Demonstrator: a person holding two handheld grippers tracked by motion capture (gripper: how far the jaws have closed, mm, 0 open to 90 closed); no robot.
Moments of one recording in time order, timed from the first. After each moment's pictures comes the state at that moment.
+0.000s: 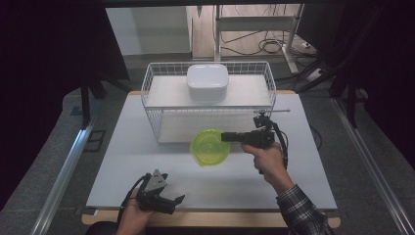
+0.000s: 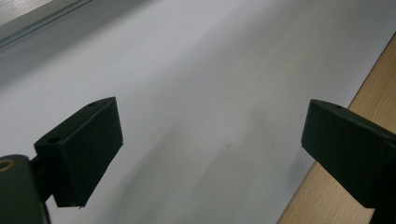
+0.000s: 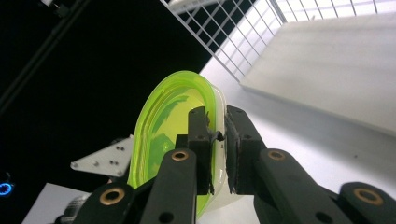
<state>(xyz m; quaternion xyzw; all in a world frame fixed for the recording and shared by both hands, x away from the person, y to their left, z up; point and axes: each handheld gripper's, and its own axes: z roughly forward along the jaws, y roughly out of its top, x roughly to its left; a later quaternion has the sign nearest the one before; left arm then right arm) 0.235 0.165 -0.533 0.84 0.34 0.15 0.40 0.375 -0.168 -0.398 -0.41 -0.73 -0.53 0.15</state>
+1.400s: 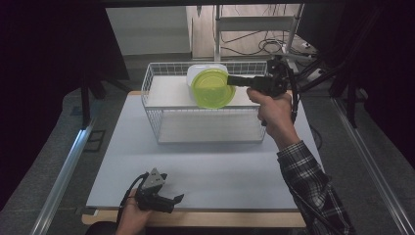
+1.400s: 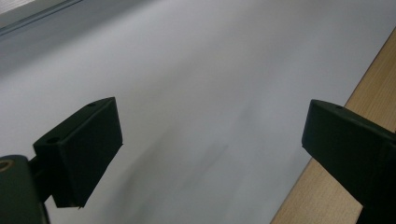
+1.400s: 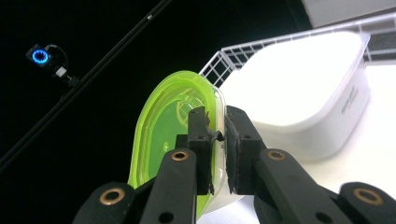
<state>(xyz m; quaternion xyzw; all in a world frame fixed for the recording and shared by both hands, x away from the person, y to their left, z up) 0.237 0.169 -0.532 0.83 0.36 0.13 0.41 0.423 -0.165 -0.270 -0.42 -0.68 -0.60 0.08</state>
